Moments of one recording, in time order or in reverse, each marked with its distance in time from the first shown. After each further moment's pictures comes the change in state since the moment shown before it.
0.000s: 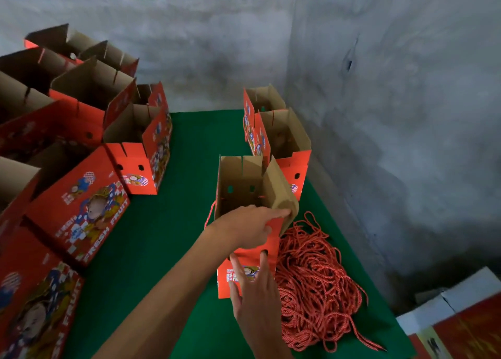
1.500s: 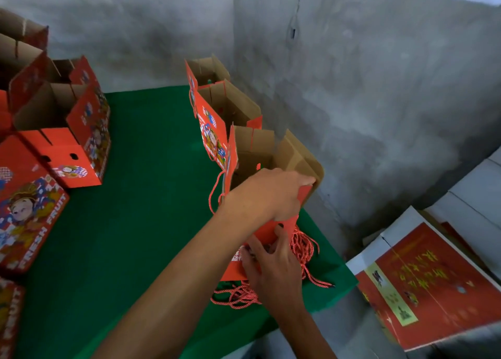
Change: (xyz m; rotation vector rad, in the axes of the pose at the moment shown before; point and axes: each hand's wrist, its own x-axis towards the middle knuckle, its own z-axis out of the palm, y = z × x) left_hand 0.002 0.142 -0.021 0.007 -0.074 0.155; right_hand -0.032 0.071 -0.094 0.024 0.148 0.064
